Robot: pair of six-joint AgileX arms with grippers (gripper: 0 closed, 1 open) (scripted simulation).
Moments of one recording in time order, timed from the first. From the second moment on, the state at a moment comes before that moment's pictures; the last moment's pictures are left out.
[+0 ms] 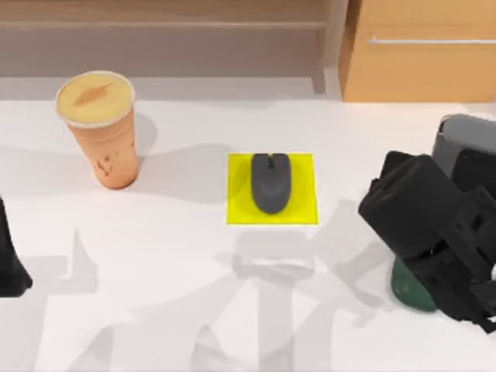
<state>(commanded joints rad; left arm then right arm) 0.00 0.00 0.00 0.00 0.00 0.00 0.87 1.32 0.79 -0.51 1.02 0.94</state>
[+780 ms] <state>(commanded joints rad) 0.00 0.00 0.00 0.00 0.00 0.00 1.13 1.32 0.80 -0.56 0.97 0.94</state>
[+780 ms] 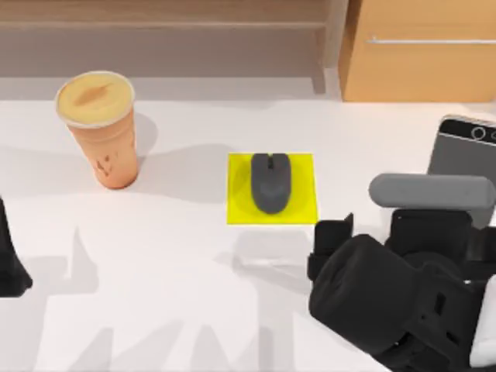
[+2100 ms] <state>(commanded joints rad) 0.00 0.00 0.00 0.00 0.00 0.00 0.88 1.02 0.66 -0.50 0.89 0.70</state>
